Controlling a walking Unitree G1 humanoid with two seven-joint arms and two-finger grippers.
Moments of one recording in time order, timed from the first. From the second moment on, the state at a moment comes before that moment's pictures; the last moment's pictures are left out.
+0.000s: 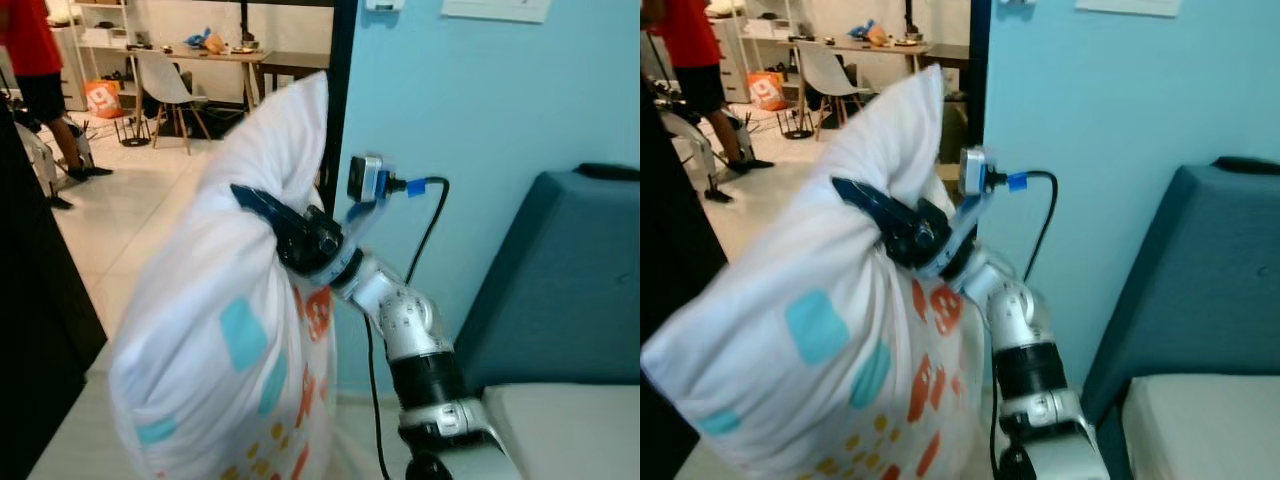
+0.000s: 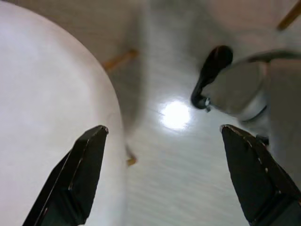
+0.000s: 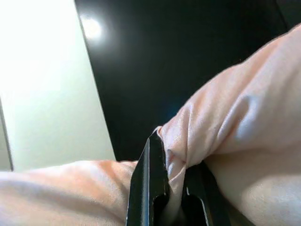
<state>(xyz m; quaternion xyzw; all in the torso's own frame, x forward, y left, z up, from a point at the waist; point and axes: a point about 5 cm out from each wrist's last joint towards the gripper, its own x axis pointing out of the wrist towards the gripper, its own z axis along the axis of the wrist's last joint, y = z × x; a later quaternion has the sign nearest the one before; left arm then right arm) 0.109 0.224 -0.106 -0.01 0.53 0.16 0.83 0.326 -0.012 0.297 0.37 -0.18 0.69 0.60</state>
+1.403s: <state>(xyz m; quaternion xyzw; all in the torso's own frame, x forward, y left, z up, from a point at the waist) 0.104 0.229 -0.106 0.01 0.53 0.17 0.83 0.376 -0.041 0.139 0.02 0.09 0.32 0.94</state>
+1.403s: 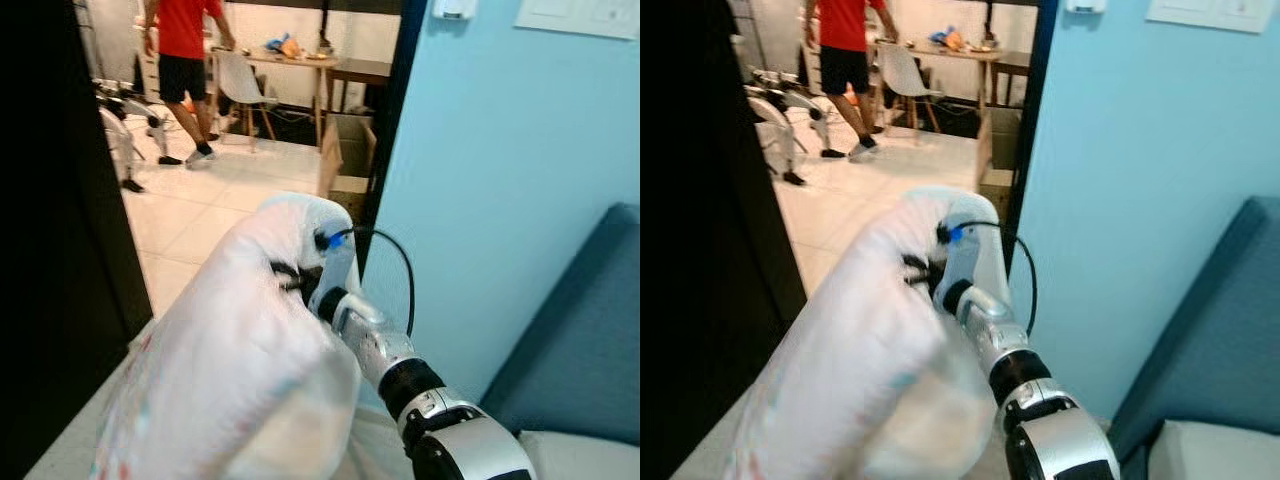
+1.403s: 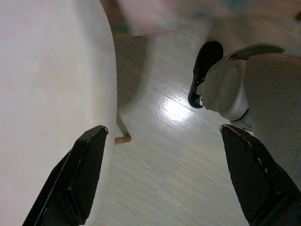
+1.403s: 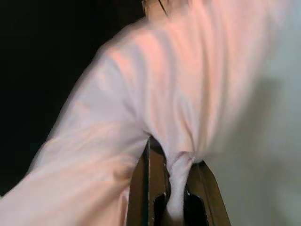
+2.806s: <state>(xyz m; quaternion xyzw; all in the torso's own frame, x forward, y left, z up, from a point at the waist) 0.119 0.226 -0.102 0.02 0.51 0.15 0.84 0.377 -0.046 0.138 0.11 0.07 0.30 0.95</state>
